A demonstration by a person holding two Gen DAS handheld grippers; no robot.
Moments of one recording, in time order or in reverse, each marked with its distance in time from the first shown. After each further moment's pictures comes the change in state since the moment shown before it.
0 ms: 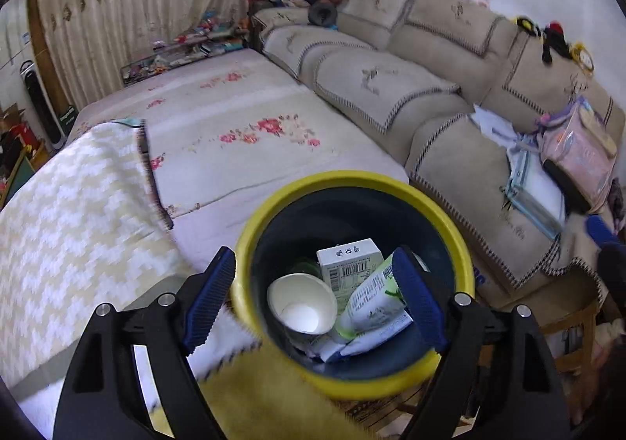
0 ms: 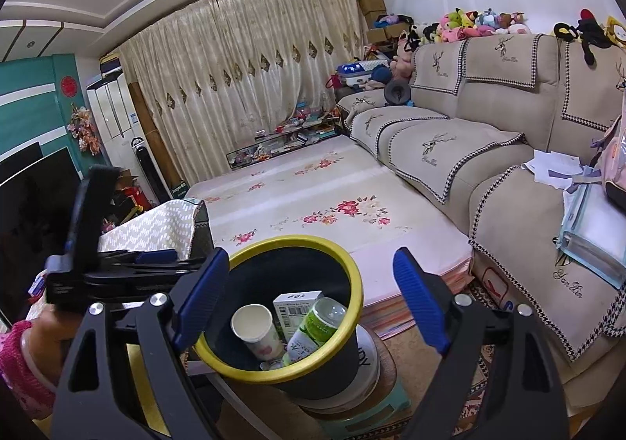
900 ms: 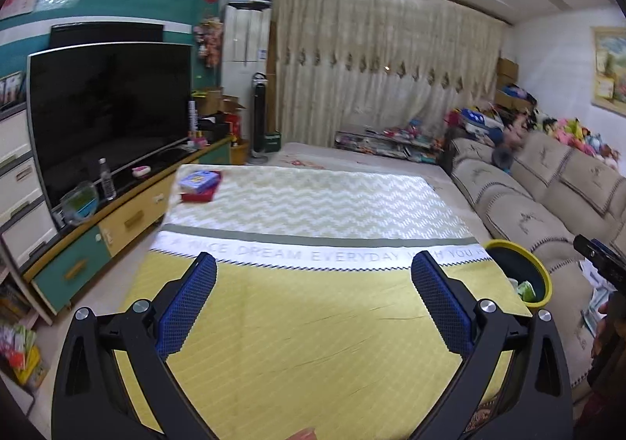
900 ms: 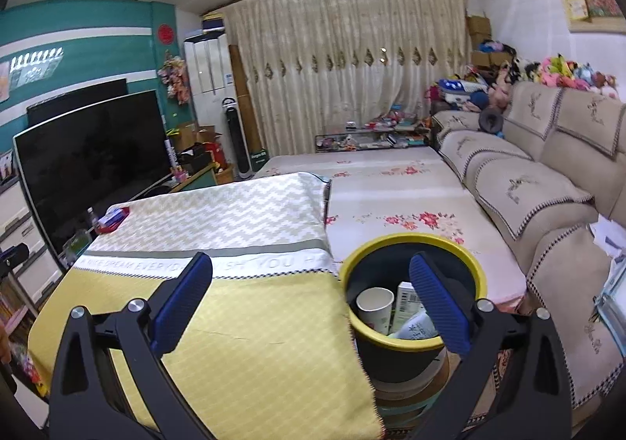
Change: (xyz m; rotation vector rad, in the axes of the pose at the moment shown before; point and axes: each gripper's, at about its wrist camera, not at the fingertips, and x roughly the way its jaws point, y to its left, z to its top) left arm -0.376 0.139 -0.274 -0.461 -0.423 0.574; right arm -0.077 0.157 -0.019 -0.279 0.034 0.258
